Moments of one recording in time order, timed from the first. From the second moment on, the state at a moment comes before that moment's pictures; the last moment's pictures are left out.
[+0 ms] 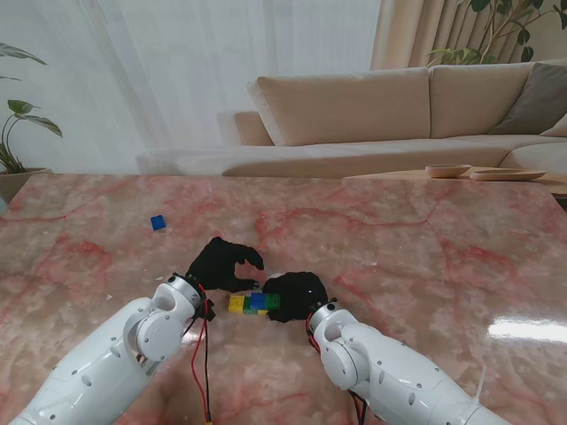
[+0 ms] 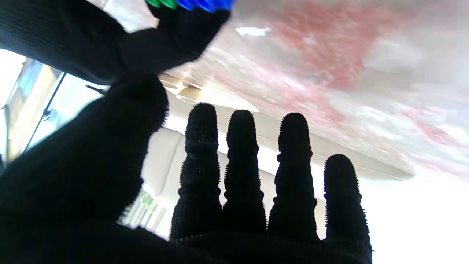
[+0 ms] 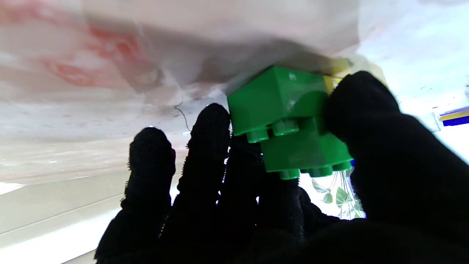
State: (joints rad) left arm 1.34 -1.14 -0.97 -1.30 0.66 -0.24 0.20; right arm -1.23 -1.17 0.59 -1.21 -0.79 0.11 -0.31; left_hand 0.53 -0.77 0.96 -0.20 0.71 -0.15 0.71 0.38 0.82 -0.08 0.48 0.52 0.66 0.10 0.50 0.81 0.07 0.17 0.99 0.71; right_hand 0.43 -0.68 0.90 -0.24 0.69 -0.21 0.62 0.79 0.85 -0.23 0.68 0.92 0.82 -0.21 0.99 0.82 0.55 -0.10 1.36 0.90
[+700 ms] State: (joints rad) left arm 0.92 -1.11 -0.86 -0.84 0.63 -0.12 -0.01; right arm -1.23 -1.17 0.59 -1.22 -0.79 0.11 -0.29; left_hand 0.48 -0.65 0.90 -0.19 0.41 -0.08 0.42 0.29 0.32 -0.04 0.34 0.31 0.22 0.06 0.21 0.49 -0.03 0.05 0.59 0.46; right_hand 0.43 -0.68 0.90 -0.24 0.69 -0.21 0.63 0.78 0.86 -0.23 0.67 0.92 0.82 -0.21 0.99 0.82 0.55 -0.10 1.36 0.90
